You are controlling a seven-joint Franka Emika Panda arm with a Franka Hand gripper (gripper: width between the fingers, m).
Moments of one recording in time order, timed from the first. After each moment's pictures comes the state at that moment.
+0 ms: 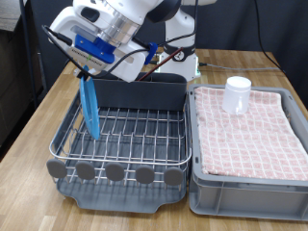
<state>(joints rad) 0.03 0.10 -0.34 -2.21 -0.89 2.51 0.83</state>
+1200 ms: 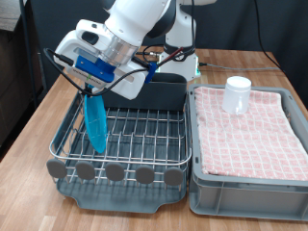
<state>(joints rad) 0.03 0.14 -0.37 -2.28 -0.92 2.57 1.01</state>
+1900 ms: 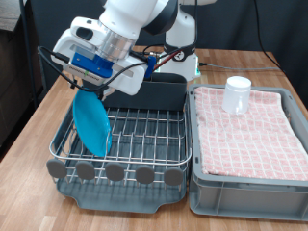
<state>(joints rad) 0.02 0.12 -0.35 -2.26 -0.60 2.58 0.78</state>
